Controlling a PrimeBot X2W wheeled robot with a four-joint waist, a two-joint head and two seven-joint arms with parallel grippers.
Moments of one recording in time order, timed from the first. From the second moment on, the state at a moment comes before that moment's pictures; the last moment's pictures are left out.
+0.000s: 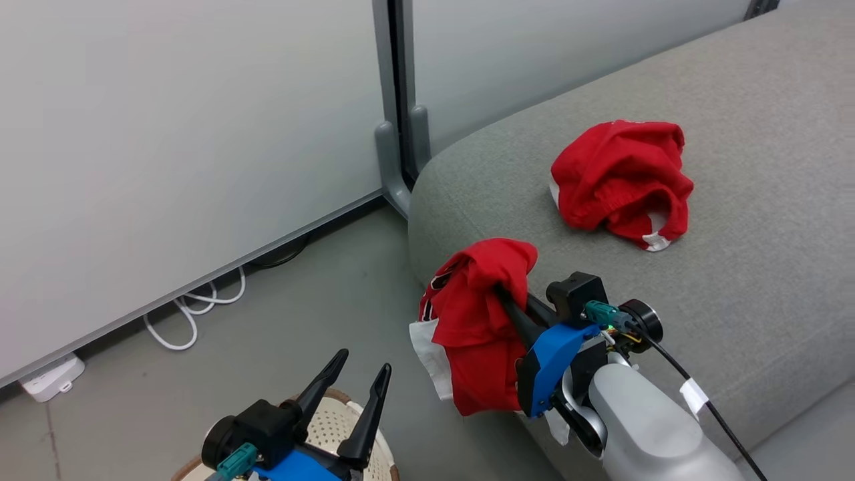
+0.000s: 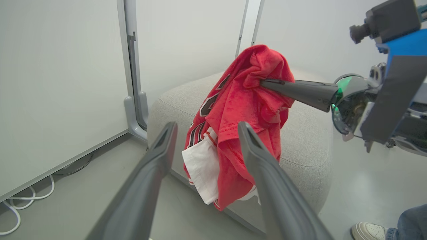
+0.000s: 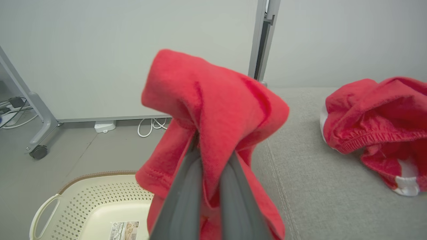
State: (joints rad) left arm -0.18 0.17 -0.49 0.31 -0.40 -0.13 -0.26; right arm -0.60 -0.06 0.53 0.84 0.27 0.13 -0.17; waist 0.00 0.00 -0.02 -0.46
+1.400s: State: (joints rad) left arm -0.44 0.31 -0.62 0.19 -0.35 -0.13 -0.22; right arm -1.18 -0.42 -0.03 0.77 0.25 0.13 -0.10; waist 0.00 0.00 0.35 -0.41
